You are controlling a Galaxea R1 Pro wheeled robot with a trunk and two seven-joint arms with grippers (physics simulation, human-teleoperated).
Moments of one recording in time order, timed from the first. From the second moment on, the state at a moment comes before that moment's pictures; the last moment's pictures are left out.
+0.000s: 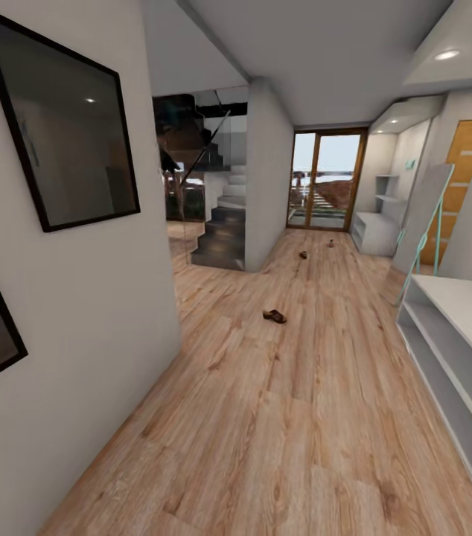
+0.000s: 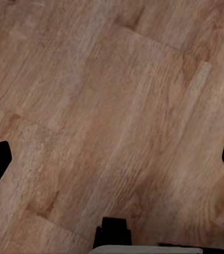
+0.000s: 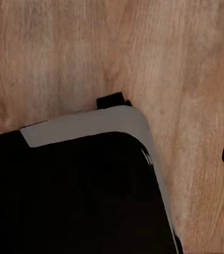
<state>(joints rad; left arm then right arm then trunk) -0.18 0.05 0.01 -0.25 0.08 -0.13 0.00 0.00 0.00 -0.28 -0.24 0.00 0.00 0.01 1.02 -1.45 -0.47</state>
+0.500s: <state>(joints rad) -0.18 0.05 0.01 -0.45 0.09 -0.14 0.00 0.00 0.00 -0.33 -0.25 0.00 0.00 0.01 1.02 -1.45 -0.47</state>
